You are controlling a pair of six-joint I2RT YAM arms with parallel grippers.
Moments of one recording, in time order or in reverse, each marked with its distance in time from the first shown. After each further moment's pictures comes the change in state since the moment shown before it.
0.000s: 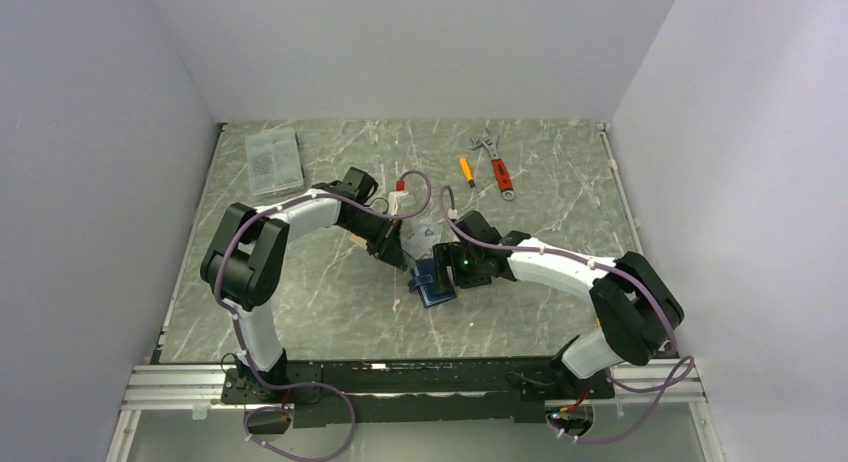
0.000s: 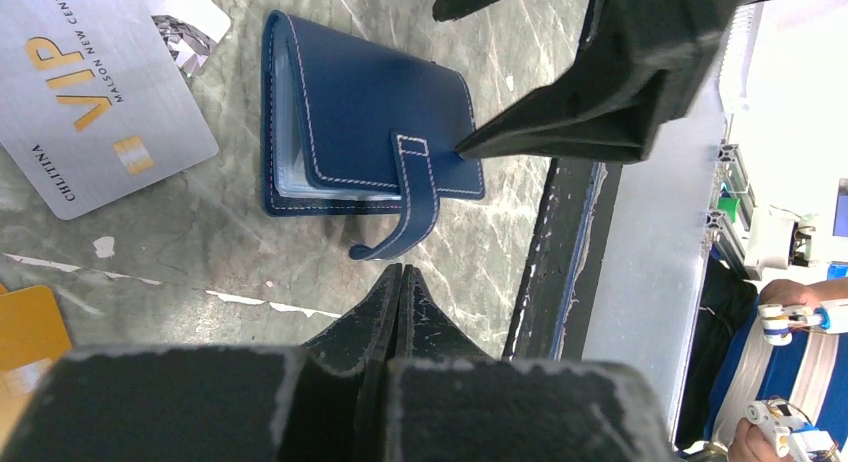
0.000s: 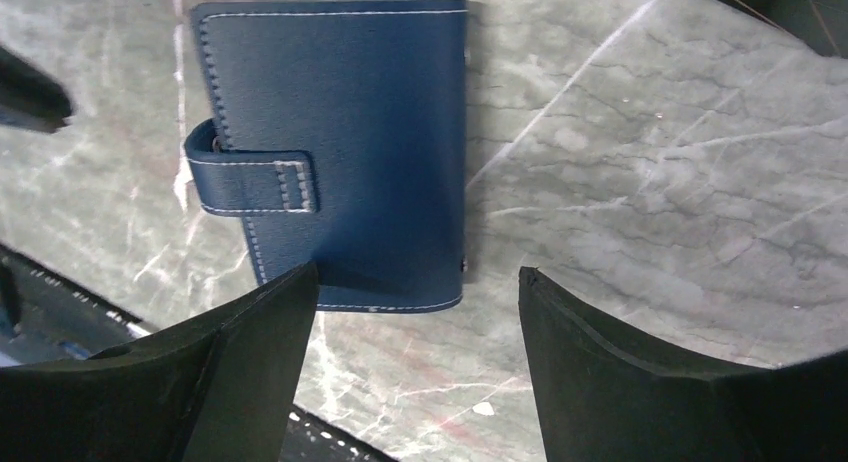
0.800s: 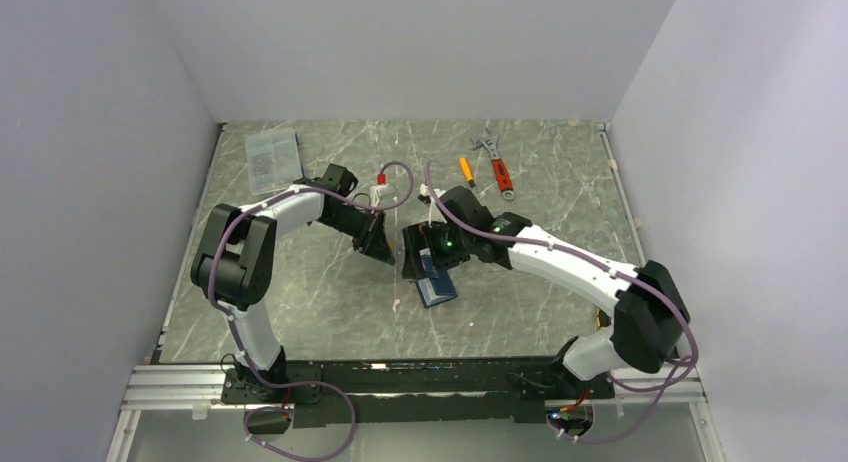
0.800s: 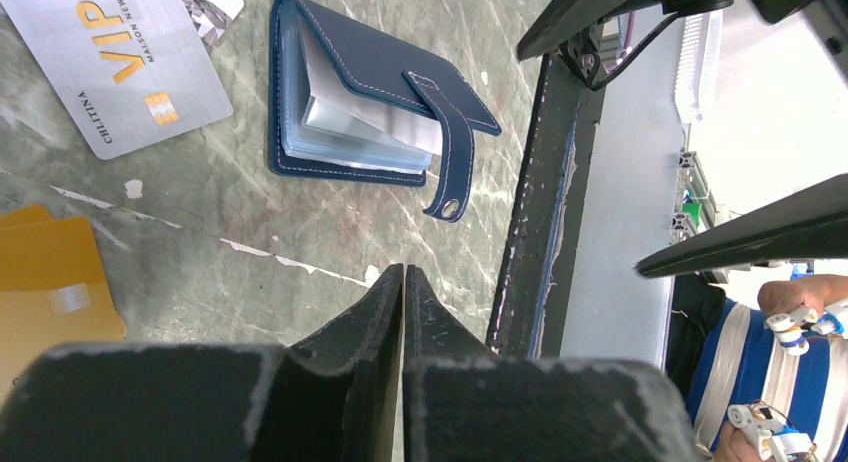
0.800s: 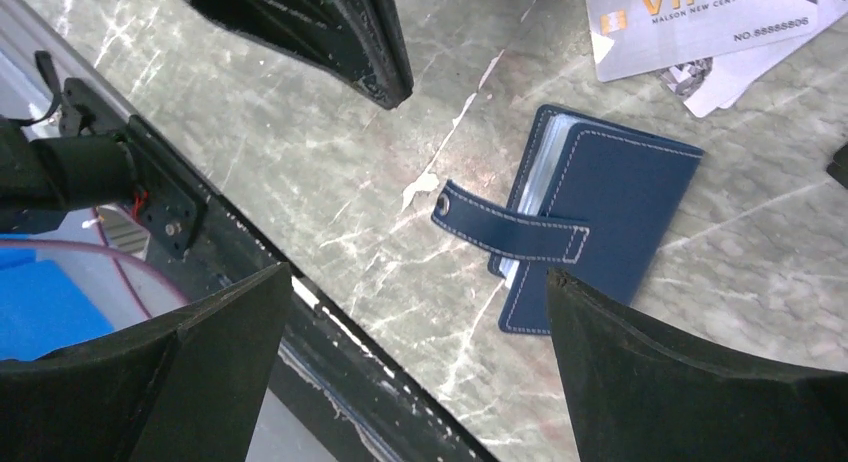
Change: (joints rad) left arm 0.109 -0.023 -0.008 -0.101 0.098 0.105; right arm 0.101 -0.008 0.254 -0.075 -0.087 -0.061
